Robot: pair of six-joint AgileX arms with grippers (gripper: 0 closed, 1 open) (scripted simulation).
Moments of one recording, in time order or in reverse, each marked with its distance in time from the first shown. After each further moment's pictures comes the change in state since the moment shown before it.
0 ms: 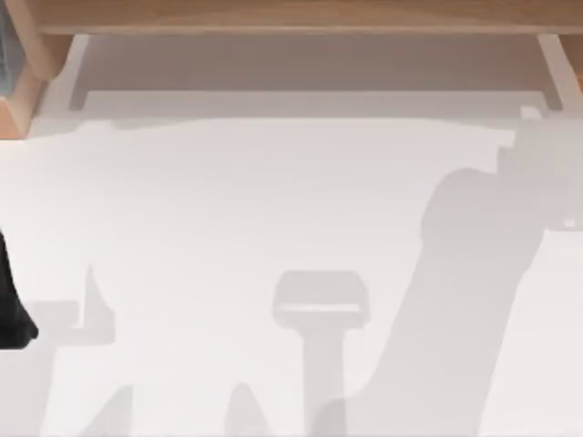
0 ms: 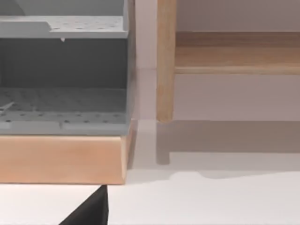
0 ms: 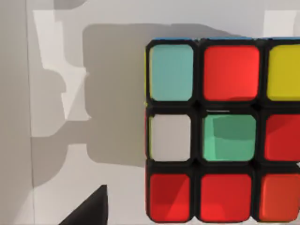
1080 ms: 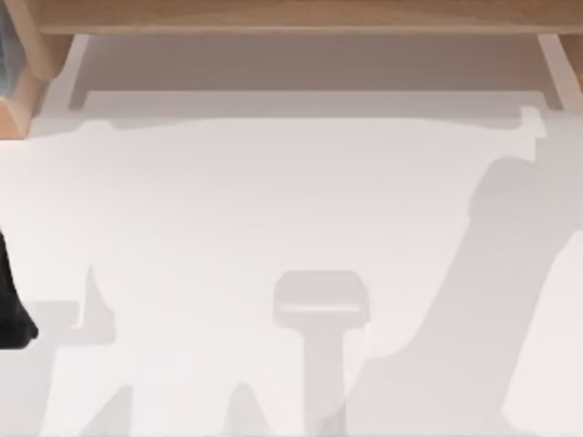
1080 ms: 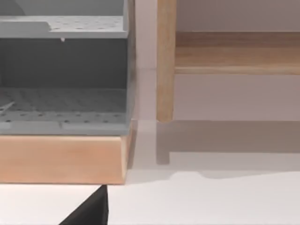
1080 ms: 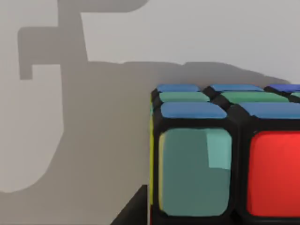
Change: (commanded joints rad) left arm 0.000 0.000 0.000 0.000 0.000 0.000; right arm 0.017 0.072 -0.072 0.148 0.004 0.018
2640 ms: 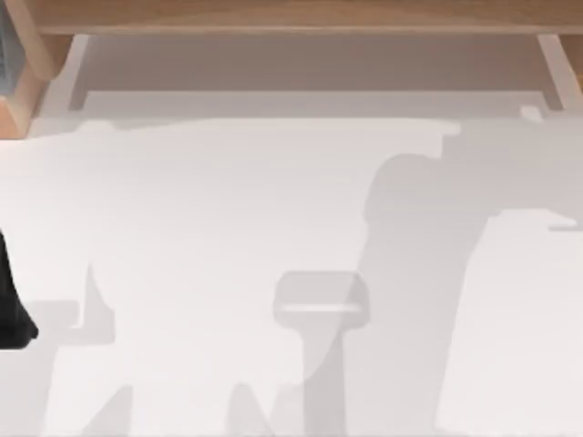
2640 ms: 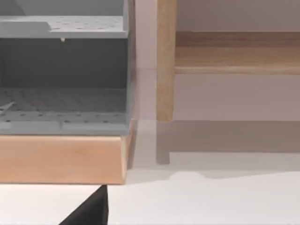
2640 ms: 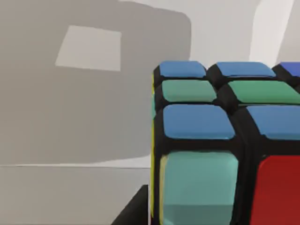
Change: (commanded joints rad) left arm 0.000 0.000 0.000 0.000 0.000 0.000; right arm 0.089 -0.064 0.077 -0.258 0.280 -0.057
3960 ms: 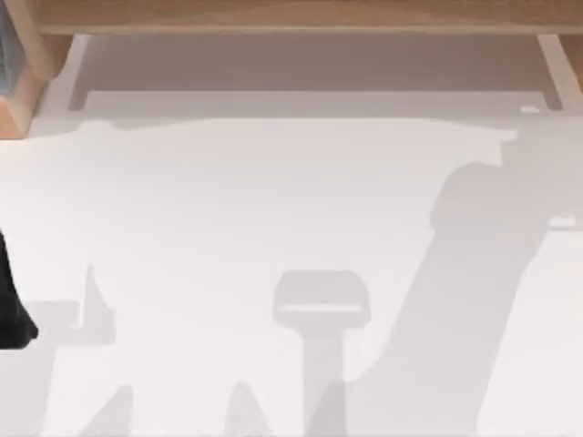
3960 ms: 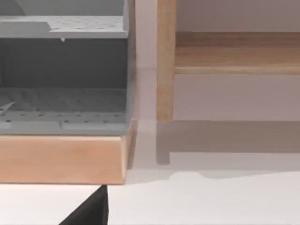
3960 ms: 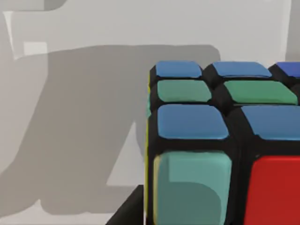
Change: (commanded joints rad) left arm 0.000 0.000 0.000 0.000 0.000 0.000; right arm -0.080 -0.006 -0.074 0.246 -0.207 0.038
